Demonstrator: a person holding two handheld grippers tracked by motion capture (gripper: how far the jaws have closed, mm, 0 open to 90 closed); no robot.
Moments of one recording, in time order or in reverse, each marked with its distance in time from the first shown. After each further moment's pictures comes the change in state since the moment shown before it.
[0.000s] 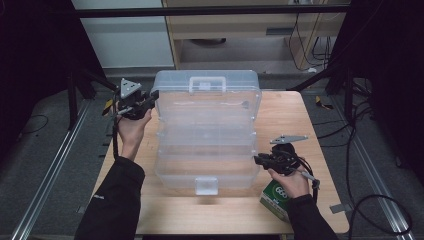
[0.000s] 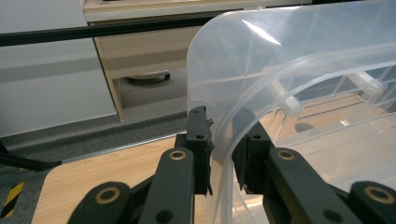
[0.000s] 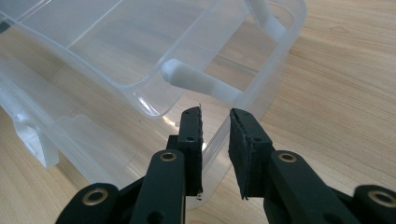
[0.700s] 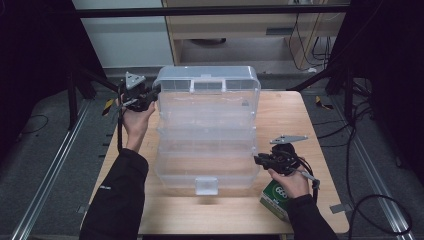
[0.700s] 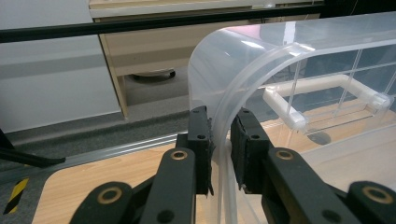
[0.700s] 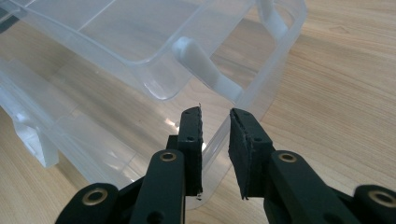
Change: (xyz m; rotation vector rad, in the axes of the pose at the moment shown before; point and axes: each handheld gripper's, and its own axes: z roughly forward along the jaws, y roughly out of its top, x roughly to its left) left arm 0.024 0.016 0.024 0.024 0.028 0.275; right arm 0.000 0.000 0.000 0.002 -0.001 -0.001
